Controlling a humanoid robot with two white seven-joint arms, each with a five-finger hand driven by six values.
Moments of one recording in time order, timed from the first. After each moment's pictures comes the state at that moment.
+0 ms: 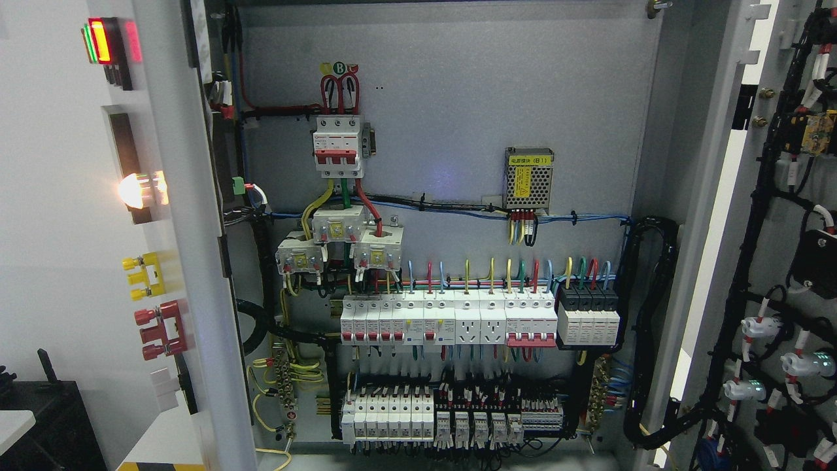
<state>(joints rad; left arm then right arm) 0.00 0.00 0.14 0.10 0.00 -0.15 -0.28 -0.45 -0.05 0.74 -1.71 -0.63 0.17 0.44</state>
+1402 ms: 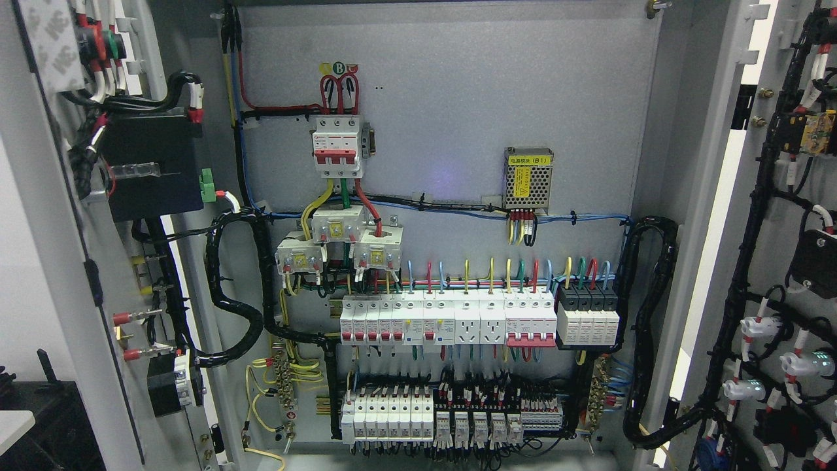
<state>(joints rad) 0.00 0.00 0.14 0.09 0.00 -0.15 -0.28 -0.52 0.02 0.83 -1.66 -0.54 0.18 0.41</state>
